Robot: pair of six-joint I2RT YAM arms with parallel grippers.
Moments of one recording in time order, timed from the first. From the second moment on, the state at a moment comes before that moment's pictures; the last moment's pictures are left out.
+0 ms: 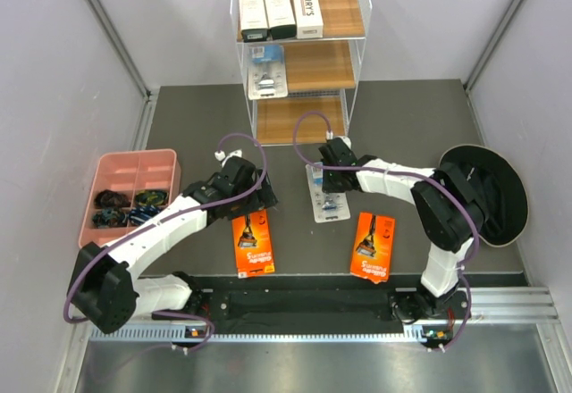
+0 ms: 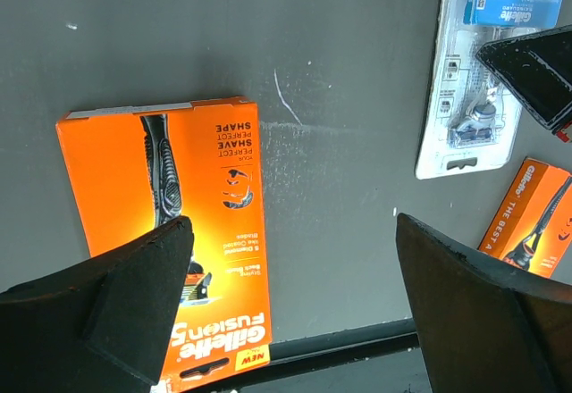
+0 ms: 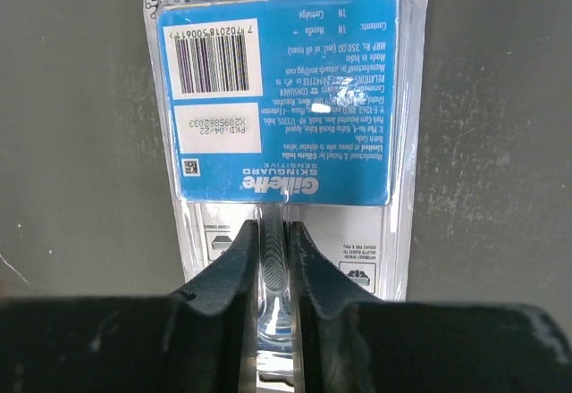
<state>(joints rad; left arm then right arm) -0.61 1.21 0.83 -0.53 -0.10 -0.84 0.64 1.81 1.10 -0.27 0.15 0.56</state>
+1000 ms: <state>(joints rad) -0.61 1.14 0.78 -0.28 0.12 -0.84 0.65 1.40 0.97 -0.32 -0.01 0.47</state>
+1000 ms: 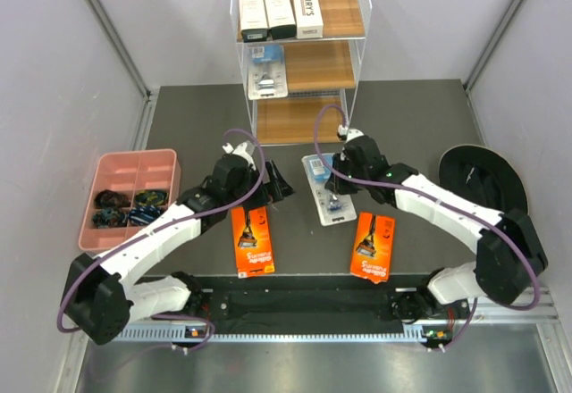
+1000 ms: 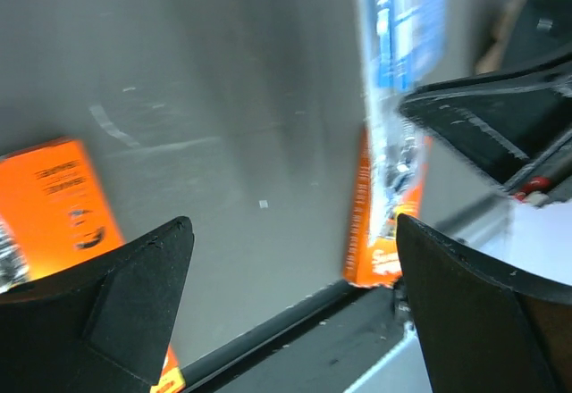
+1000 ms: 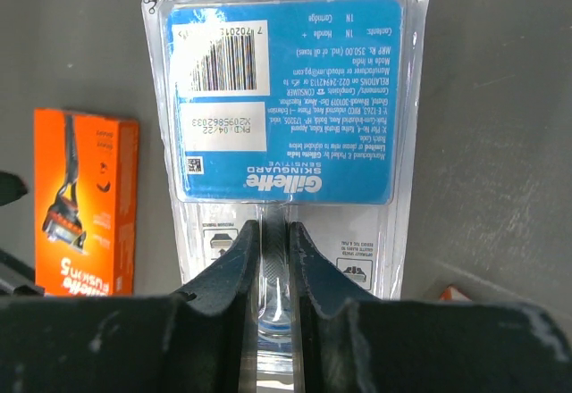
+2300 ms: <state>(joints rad) -0.60 1.16 0.73 0.08 0.35 -0.94 0.88 1.22 0.96 -0.38 -0.03 0.59</state>
